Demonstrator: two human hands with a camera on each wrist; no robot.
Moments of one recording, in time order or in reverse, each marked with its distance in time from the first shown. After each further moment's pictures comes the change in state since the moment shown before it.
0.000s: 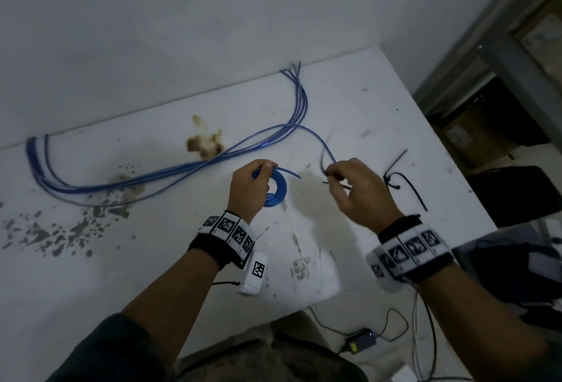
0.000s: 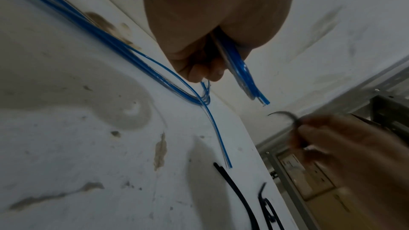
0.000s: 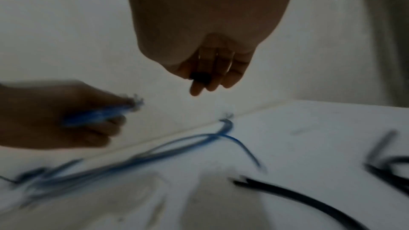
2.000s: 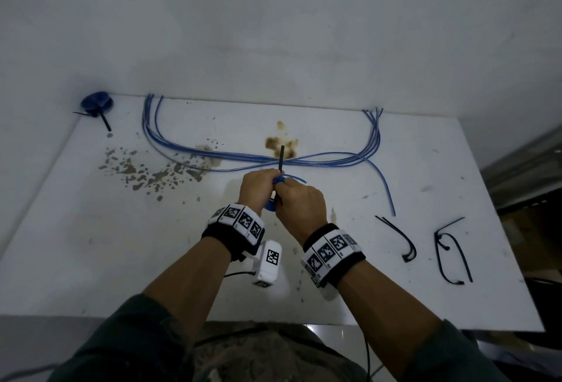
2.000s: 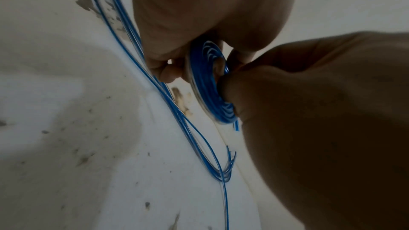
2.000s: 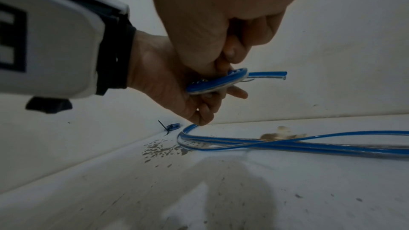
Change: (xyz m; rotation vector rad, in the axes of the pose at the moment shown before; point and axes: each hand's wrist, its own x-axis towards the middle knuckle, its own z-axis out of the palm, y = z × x) left_hand -0.028 -0.008 -0.110 -0.316 0.303 -0.408; right_hand 0.037 -0.172 0.136 -0.260 -0.211 -0.244
